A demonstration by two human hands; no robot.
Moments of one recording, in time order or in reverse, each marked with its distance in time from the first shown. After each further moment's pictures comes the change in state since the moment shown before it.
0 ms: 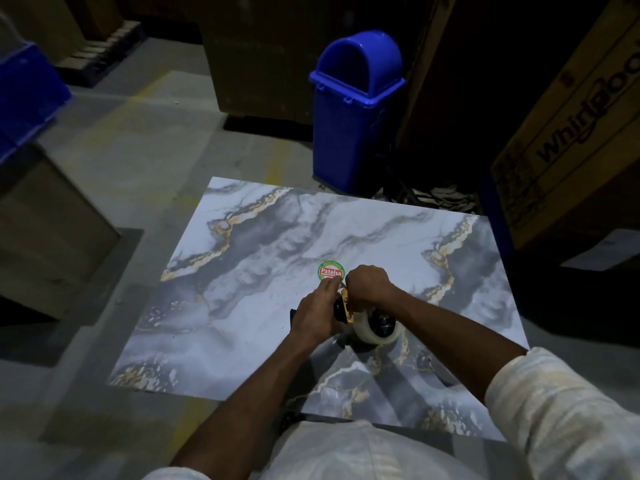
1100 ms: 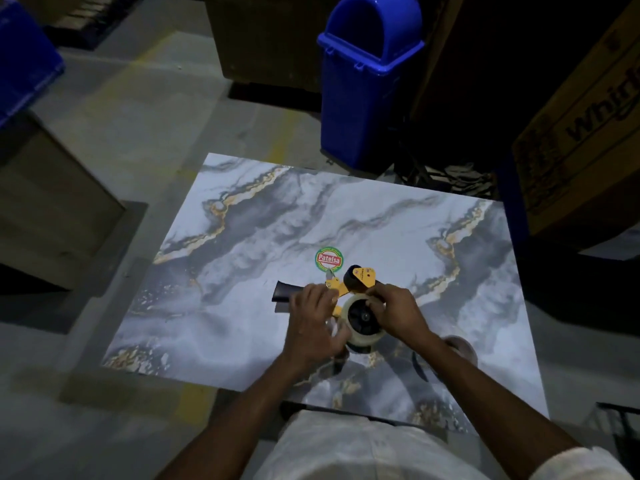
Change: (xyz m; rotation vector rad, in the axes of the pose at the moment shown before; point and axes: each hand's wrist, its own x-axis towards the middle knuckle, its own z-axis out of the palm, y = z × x) left_hand -0.023 -0.017 0.051 0.124 0.446 0.197; right_hand -0.034 0.061 0.101 0.738 0.397 -0.041
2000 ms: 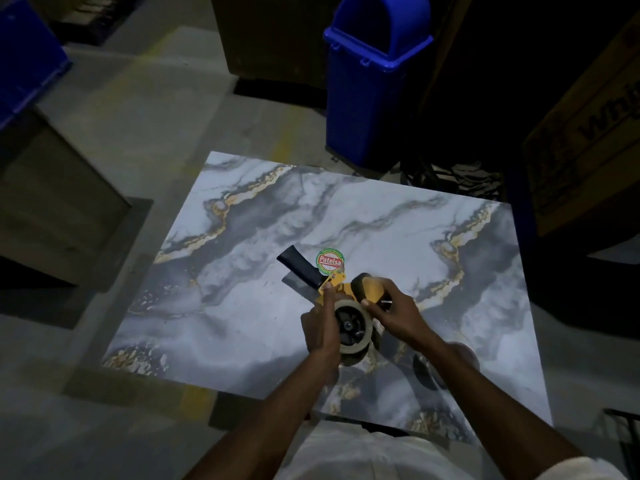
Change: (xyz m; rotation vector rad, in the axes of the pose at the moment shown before) left_hand 0.027 0.041 0.029 -0.860 0.082 -1.307; right_hand -0.001 0.006 -0.005 0.443 -0.096 0.091
